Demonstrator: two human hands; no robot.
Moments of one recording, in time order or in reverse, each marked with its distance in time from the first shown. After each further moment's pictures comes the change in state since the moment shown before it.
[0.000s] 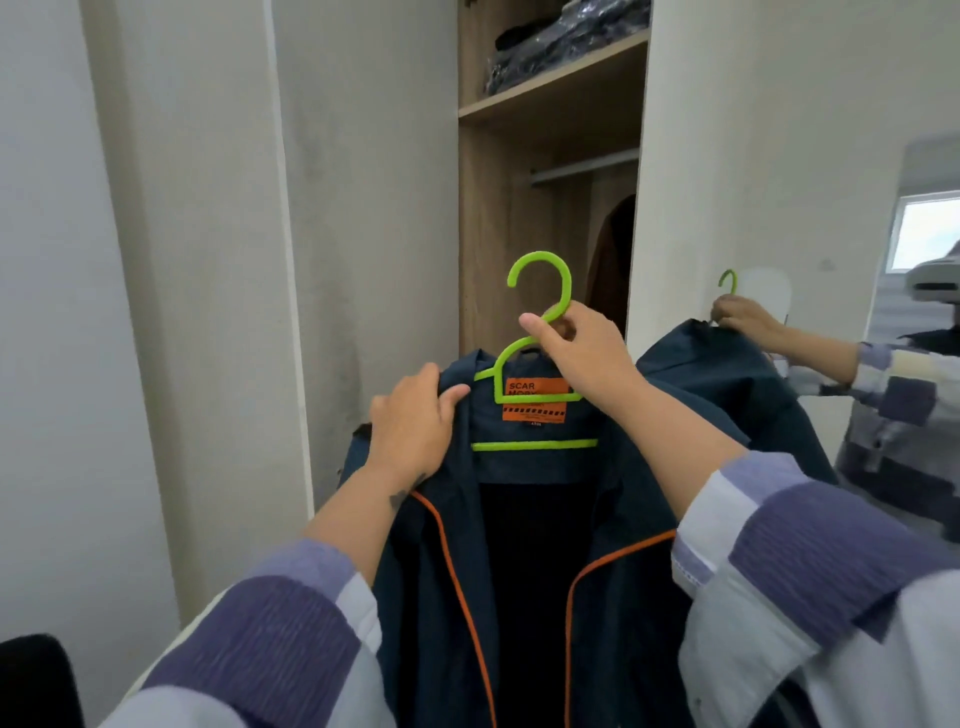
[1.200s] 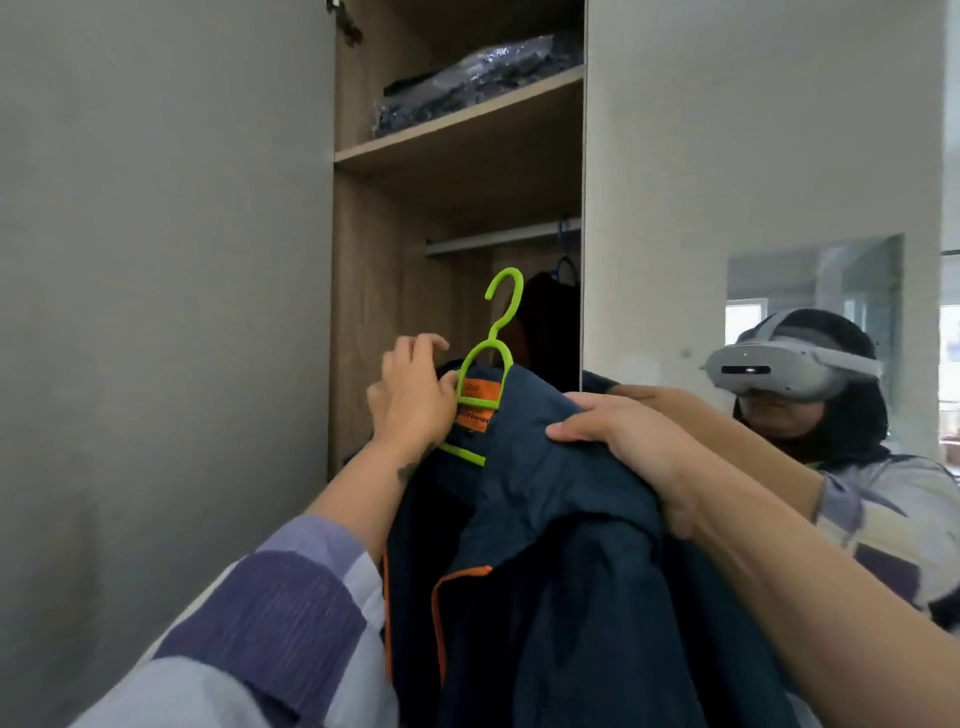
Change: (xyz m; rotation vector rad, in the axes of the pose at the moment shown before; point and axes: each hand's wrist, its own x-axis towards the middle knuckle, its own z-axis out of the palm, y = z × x) left_hand 0.261 0.068 0.144 -0.366 0.138 0.133; right_hand 0.097 0.083 -0.029 0.621 -0.232 0.438
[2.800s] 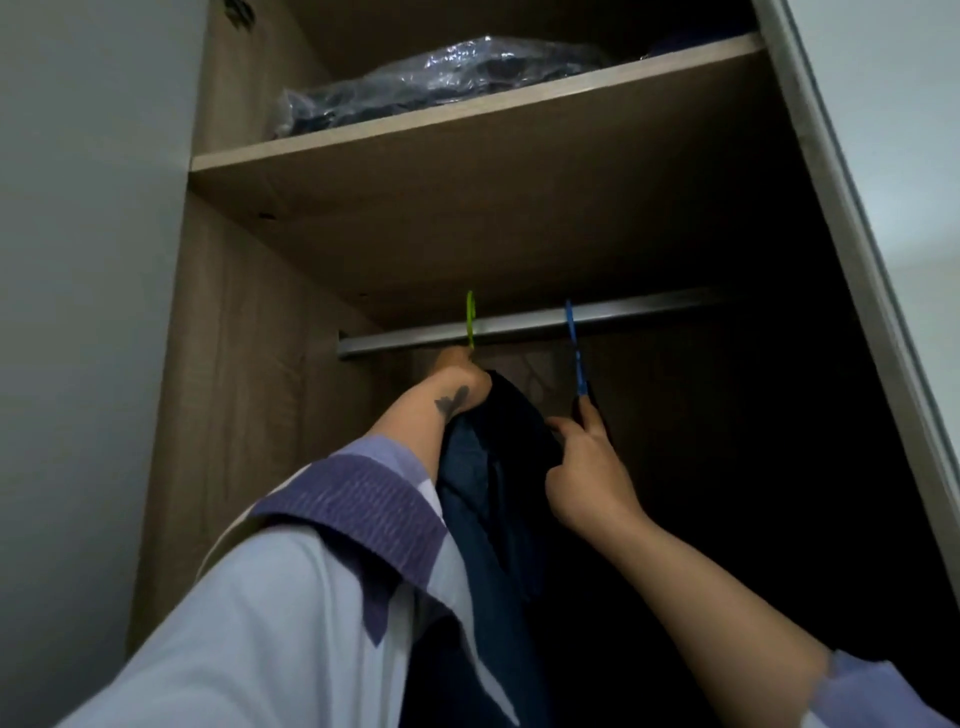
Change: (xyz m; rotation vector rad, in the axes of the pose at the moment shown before) left_hand 0.318 0.000 0.143 -0.456 -0.436 0.077; right_hand 0.340 0.004 -0.032 -1.000 0.919 -0.128
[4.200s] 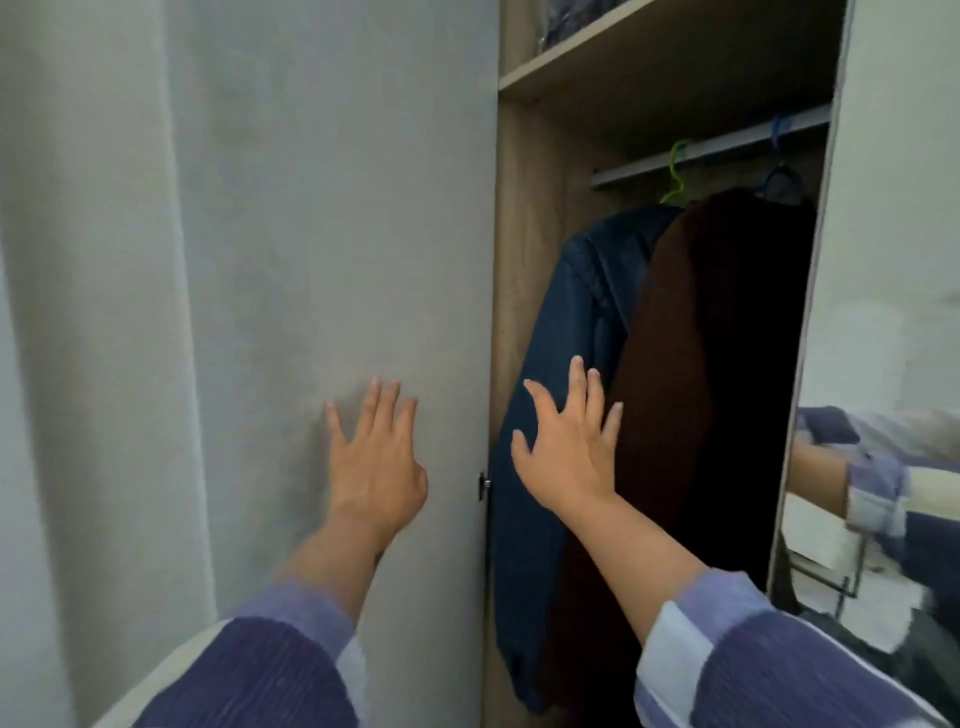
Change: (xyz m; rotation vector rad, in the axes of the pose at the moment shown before) left_hand -0.500 -0.035 -0.061 1.299 0.261 -0.466; right_hand -0.292 -0.004 -0.043 0.055 -0.386 -0.524
